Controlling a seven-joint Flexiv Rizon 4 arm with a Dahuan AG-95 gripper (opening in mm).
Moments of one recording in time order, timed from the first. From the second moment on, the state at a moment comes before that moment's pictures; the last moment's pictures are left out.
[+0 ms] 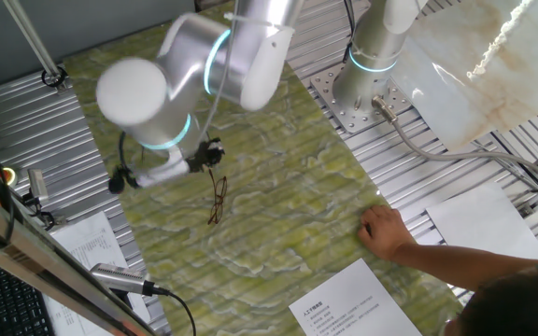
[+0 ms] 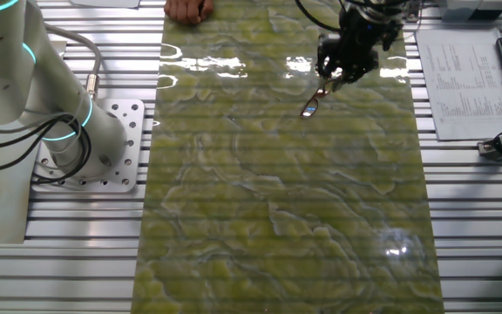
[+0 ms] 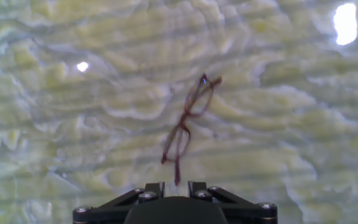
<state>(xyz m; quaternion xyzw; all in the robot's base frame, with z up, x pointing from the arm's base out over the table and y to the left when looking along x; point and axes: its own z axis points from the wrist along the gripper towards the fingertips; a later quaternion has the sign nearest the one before) 0.522 0.067 0.121 0.64 -0.76 -0.02 0.12</state>
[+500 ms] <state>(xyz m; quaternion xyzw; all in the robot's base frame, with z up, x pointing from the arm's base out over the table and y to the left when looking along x) 0.517 0.041 0.122 0.59 -0.80 -0.08 0.07</state>
